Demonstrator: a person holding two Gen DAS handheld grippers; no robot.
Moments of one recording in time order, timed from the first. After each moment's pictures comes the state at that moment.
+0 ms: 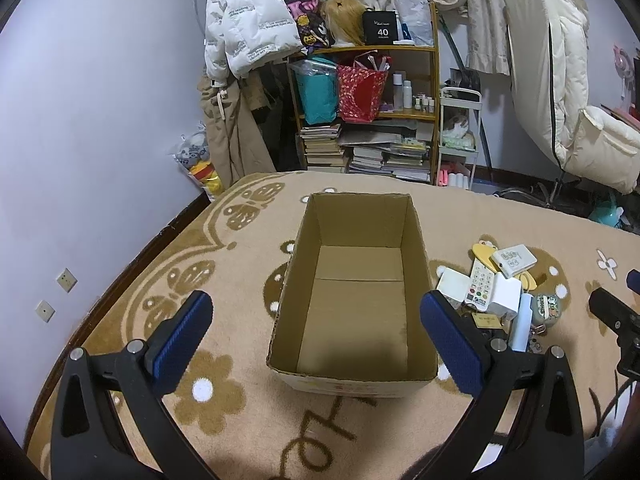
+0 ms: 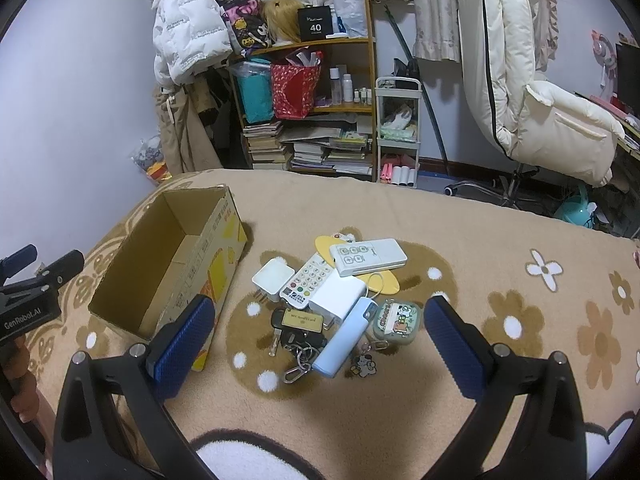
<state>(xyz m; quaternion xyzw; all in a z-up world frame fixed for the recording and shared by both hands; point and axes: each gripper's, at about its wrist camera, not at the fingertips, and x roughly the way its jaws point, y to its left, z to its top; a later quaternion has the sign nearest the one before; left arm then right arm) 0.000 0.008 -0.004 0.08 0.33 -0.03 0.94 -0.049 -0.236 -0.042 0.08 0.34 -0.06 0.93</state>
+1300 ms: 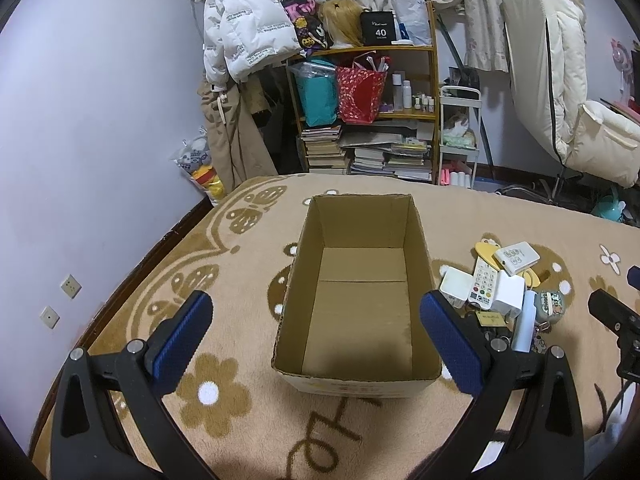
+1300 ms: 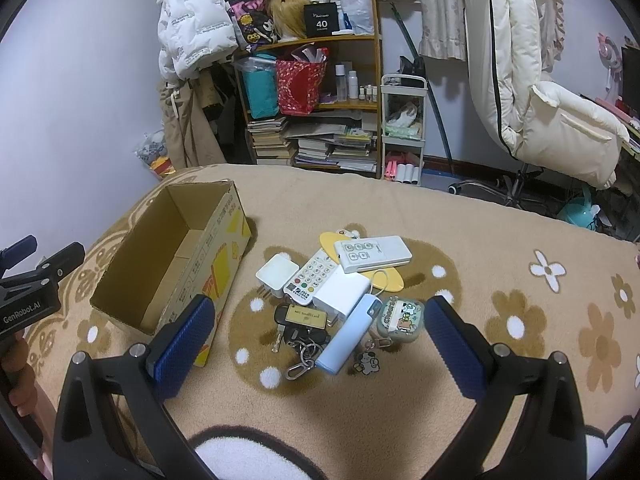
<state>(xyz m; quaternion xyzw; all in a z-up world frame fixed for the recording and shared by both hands) 0.002 0.005 0.001 0.10 0.33 -0.03 0.94 -0.048 -0.233 -0.043 0.08 0.35 -0.05 0.93</state>
